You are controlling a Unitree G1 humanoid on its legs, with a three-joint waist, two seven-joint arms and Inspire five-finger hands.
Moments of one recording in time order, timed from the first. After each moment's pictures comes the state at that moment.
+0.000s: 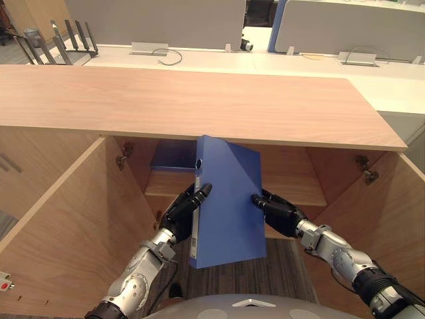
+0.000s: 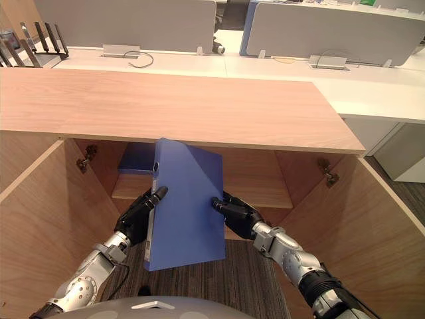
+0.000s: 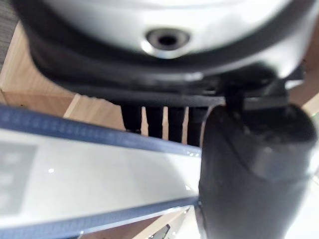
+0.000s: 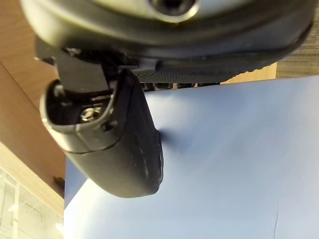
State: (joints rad) left arm 0.16 0.40 -0.45 0.15 -1.13 -0.09 -0.31; right arm -0.10 -0.59 0.50 0.49 1.07 0.07 0.45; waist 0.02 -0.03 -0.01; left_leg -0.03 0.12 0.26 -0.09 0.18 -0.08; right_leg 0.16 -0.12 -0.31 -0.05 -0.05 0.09
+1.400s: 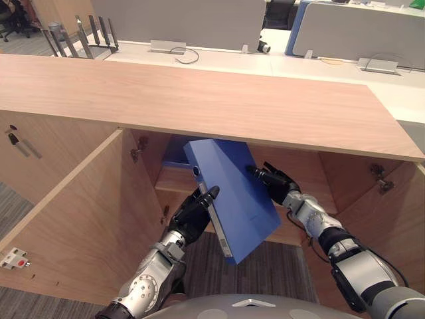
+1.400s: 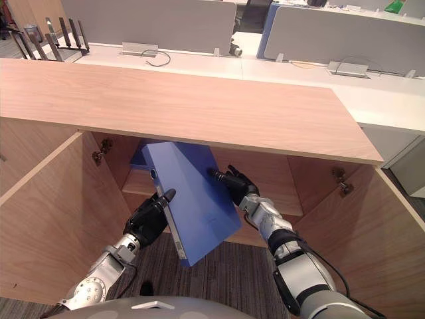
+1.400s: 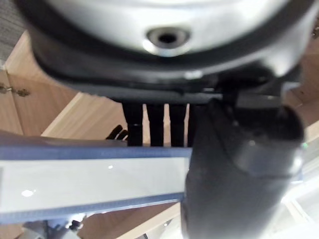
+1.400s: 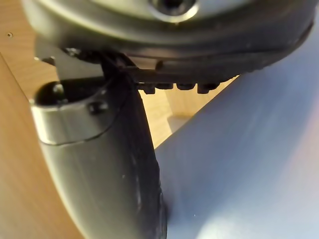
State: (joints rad) left arm 0.15 0.36 -0.53 0.15 -1.23 -0.09 -0.25; right arm -0.49 -0.34 0.36 1.02 1.00 0.01 0.25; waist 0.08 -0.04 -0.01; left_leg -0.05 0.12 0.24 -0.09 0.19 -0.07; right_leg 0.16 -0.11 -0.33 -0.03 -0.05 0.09
